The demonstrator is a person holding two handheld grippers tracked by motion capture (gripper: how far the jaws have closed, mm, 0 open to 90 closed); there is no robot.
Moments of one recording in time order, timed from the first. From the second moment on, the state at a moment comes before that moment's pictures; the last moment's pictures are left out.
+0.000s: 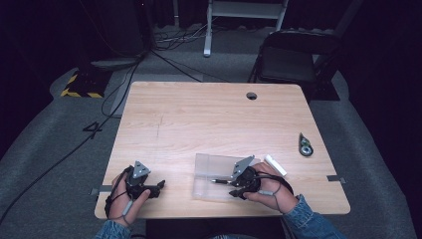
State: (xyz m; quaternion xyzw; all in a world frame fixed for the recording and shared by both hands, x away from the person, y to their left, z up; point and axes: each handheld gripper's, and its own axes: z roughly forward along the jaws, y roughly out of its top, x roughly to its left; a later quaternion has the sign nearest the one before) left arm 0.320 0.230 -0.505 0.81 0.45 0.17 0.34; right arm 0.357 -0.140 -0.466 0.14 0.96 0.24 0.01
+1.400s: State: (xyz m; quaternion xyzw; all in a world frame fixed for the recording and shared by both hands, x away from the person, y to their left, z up) left arm 0.331 0.227 -0.505 0.81 0.45 0.17 0.33; right arm 0.391 -0.261 -0.402 0.34 0.86 0.36 0.14
